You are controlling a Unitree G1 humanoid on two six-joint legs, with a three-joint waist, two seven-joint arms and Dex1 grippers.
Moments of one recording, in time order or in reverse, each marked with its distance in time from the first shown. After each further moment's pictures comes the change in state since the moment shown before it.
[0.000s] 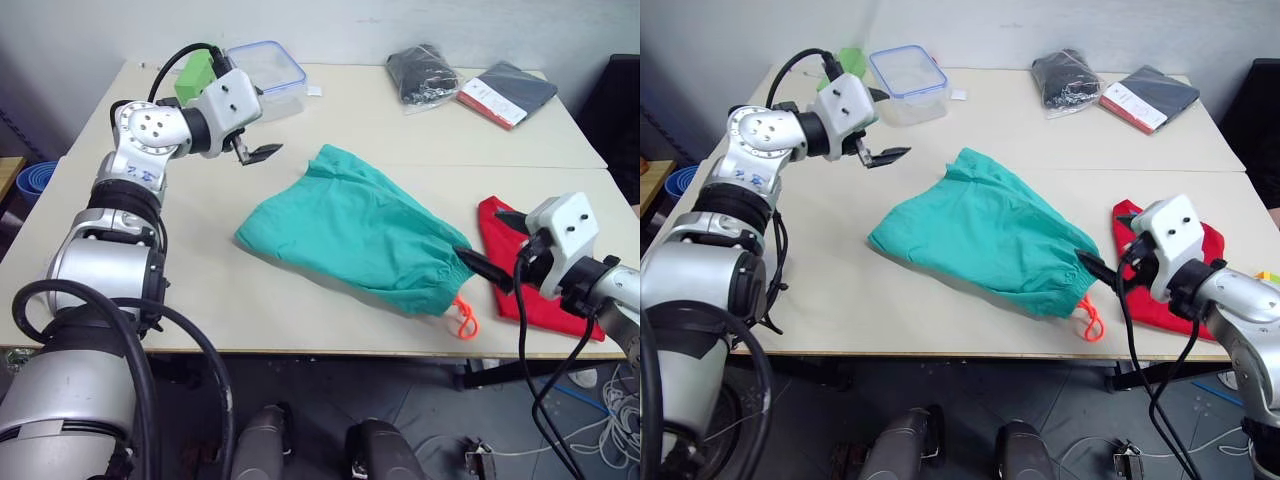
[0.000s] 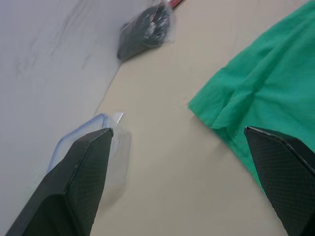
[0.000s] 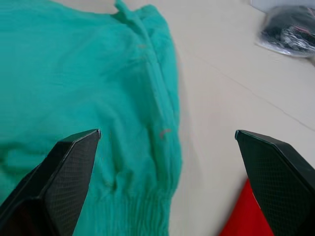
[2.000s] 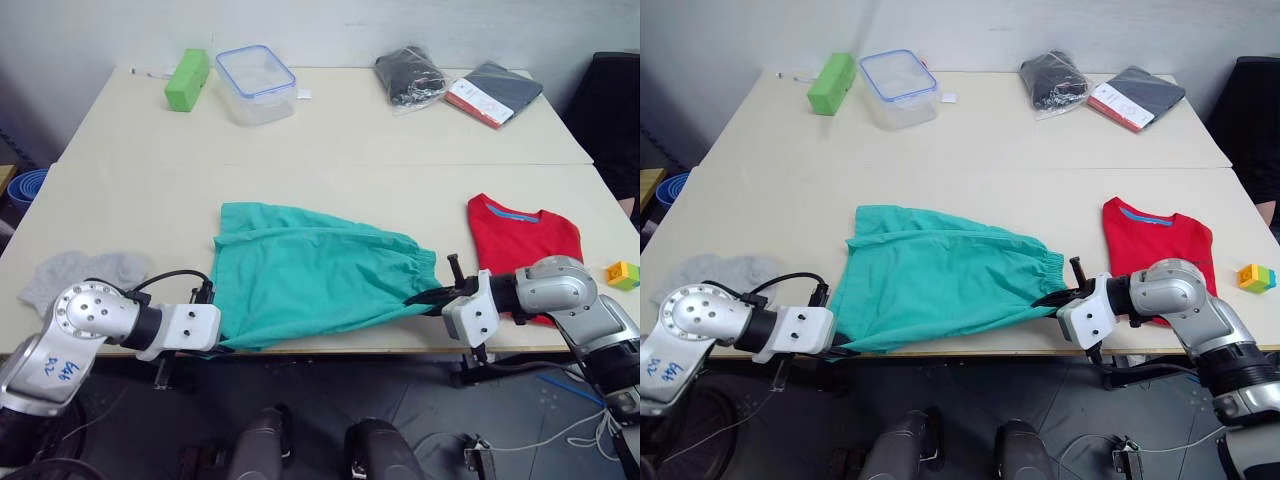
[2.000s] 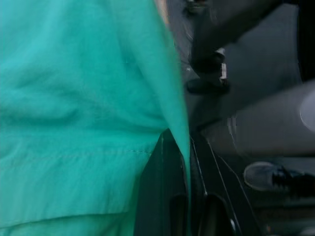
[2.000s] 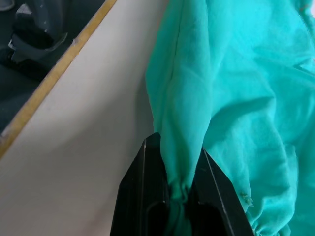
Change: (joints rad) left arm 1.247 0.410 0.091 -1.575 -0.266 0.789 -0.256; right arm -0.401 0.001 0.586 0.830 -0.549 -1.424 0.511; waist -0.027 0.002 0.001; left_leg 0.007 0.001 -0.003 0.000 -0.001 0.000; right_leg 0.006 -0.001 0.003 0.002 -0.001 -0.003
